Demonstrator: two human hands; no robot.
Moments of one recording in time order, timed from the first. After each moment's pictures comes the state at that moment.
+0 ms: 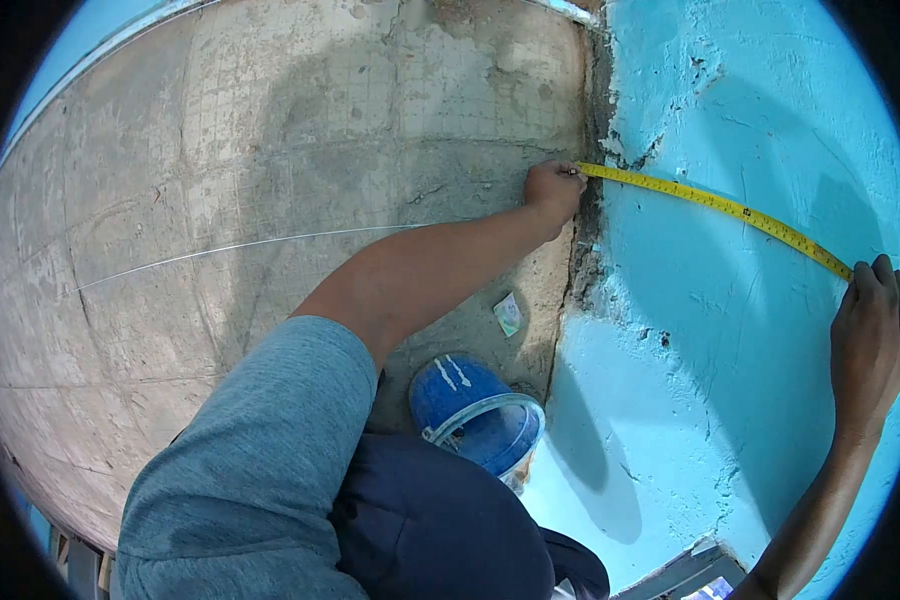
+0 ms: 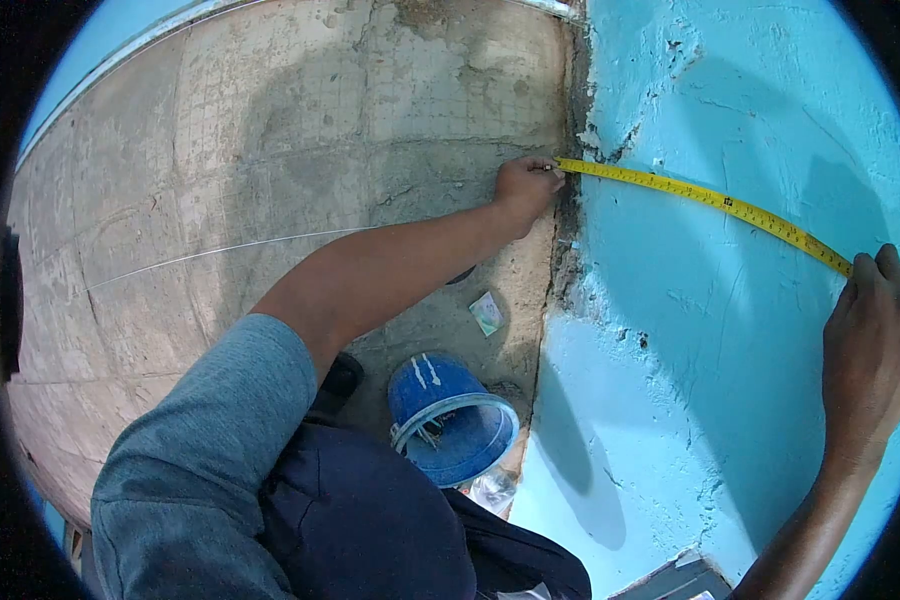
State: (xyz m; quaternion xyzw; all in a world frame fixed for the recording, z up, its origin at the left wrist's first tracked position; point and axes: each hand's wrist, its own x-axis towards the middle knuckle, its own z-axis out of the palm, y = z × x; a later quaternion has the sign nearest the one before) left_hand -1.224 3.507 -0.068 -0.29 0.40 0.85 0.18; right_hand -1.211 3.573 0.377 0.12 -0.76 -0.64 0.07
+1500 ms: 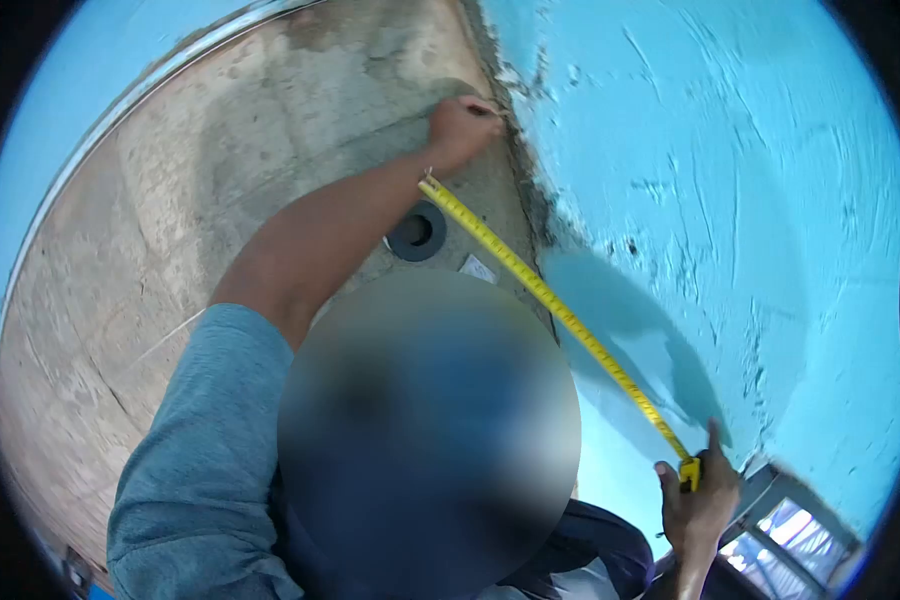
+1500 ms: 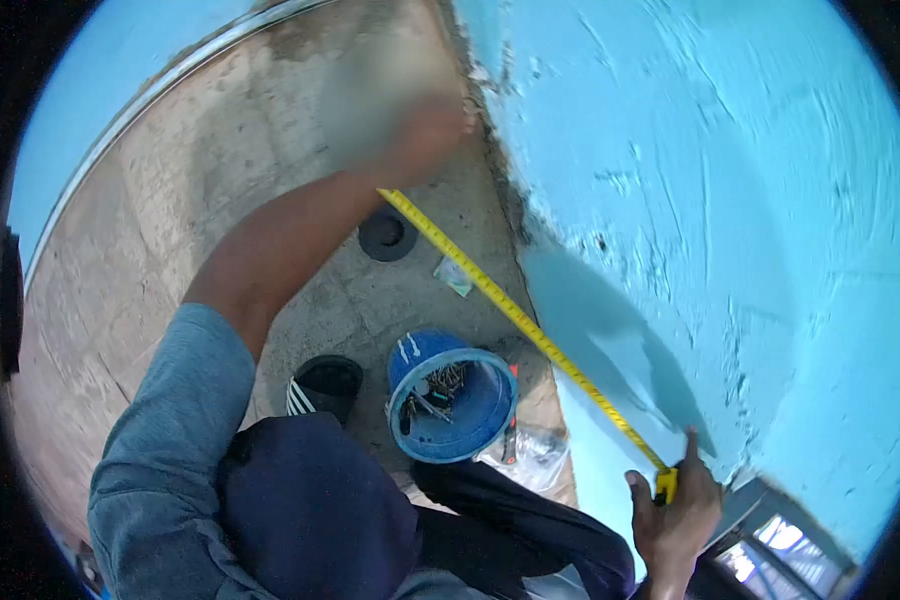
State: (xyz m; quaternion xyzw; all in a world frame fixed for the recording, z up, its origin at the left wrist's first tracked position) left_hand -1.250 3.480 -0.079 -0.04 0.66 0.74 0.15; right_hand -0.896 3.602 0.366 -0.25 -0.93 -0.17 -0.21
